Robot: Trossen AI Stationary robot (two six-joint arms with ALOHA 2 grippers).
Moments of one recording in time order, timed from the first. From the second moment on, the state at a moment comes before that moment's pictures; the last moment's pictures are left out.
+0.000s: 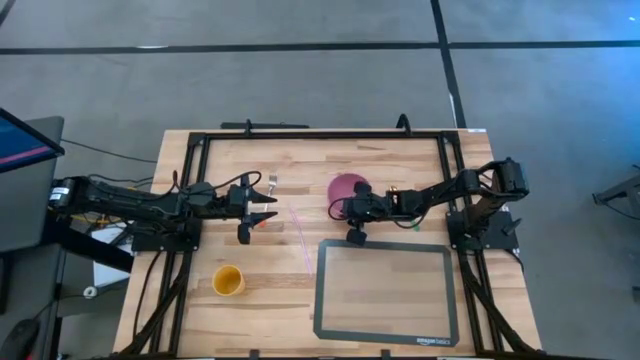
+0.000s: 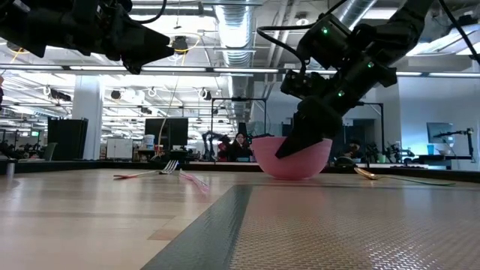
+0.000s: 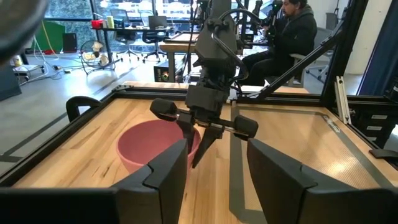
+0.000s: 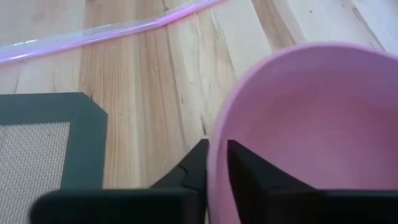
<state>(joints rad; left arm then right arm) -0.04 0.66 0.26 0.49 -0.09 0.02 -0.02 1.67 0.71 0.19 0.18 0.02</state>
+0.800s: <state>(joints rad) -0.04 0.66 0.26 0.49 -0.09 0.02 0.05 1.67 0.93 -0.13 0.18 0.02</state>
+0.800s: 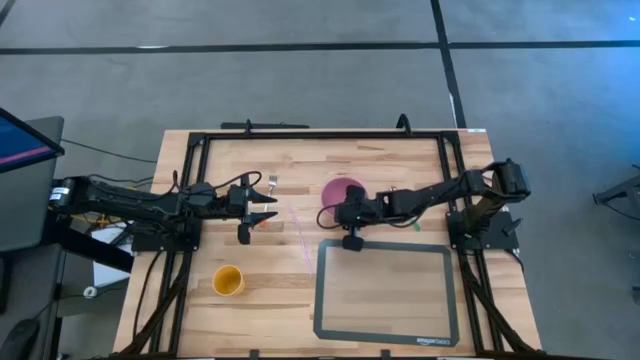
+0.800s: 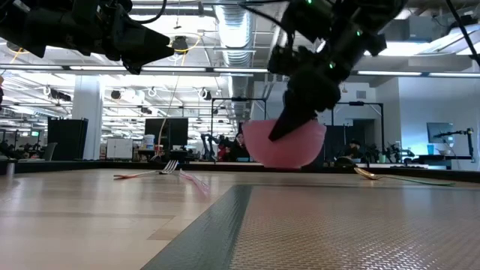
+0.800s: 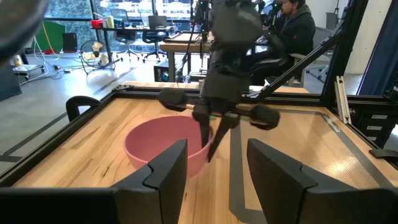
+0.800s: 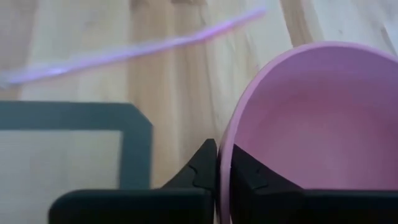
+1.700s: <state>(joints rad) -0.04 0.66 0.26 0.49 -0.09 0.02 0.27 1.66 1.04 -0.21 0.18 0.06</state>
